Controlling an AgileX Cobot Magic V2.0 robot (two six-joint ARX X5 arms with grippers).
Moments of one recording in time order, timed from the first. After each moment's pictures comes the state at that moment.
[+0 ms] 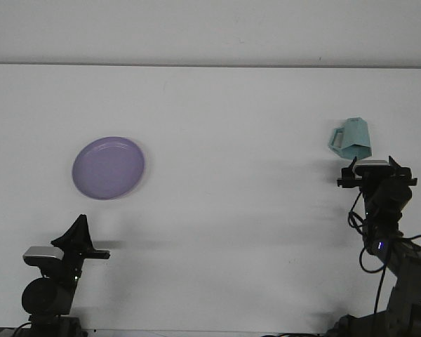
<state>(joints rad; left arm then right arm) -0.04 0.00 0.03 0.12 0.02 -0.17 -0.33 1.58 0.63 0.75 -0.07 -0.31</state>
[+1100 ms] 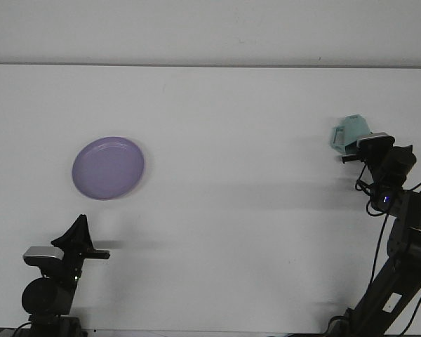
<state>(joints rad) -0.04 0.00 0.03 0.12 0.02 -0.17 -0.39 2.02 1.04 0.75 -0.27 -0.37</state>
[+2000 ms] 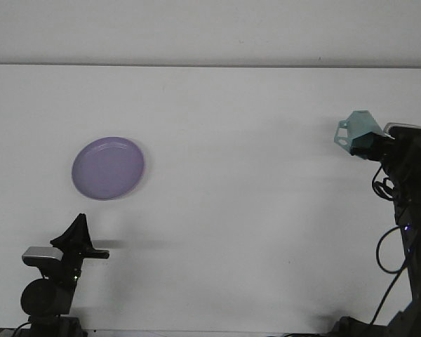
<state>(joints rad) -0.04 0.00 0.03 0.15 0.02 -0.17 -0.33 1.38 1.04 -0.06 -0.29 0.03</state>
